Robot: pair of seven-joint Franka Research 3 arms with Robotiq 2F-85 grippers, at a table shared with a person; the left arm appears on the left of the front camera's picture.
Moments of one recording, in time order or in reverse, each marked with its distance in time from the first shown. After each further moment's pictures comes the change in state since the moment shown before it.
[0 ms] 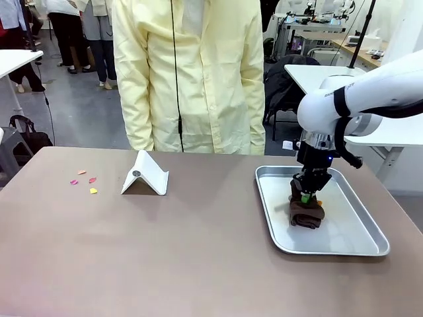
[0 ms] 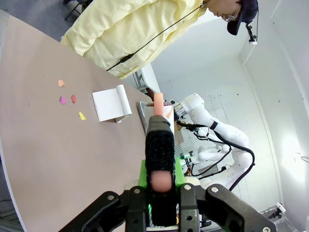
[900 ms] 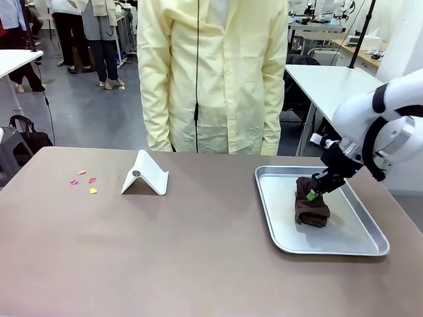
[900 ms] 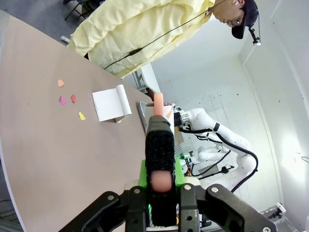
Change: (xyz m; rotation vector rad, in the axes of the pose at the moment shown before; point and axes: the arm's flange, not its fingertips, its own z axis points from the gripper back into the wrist) left arm 0.000 0.000 0.000 0.000 0.000 -0.001; right arm -0.061 -0.057 -0.005 0.233 -0.426 0.028
